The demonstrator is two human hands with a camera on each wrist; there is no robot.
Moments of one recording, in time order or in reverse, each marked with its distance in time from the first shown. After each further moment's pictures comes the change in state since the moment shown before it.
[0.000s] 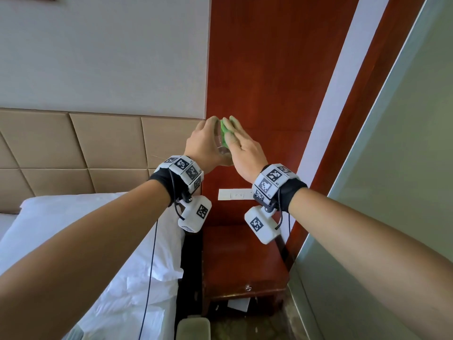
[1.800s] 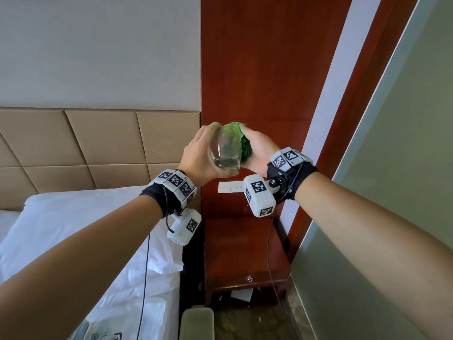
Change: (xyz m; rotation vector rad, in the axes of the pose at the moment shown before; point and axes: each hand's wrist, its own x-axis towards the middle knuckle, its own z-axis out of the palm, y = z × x) left_hand -0.030 -0.002 0.029 -0.120 -0.008 0.194; right_hand 0.010 0.032 -0.028 1.030 -0.083 0.670
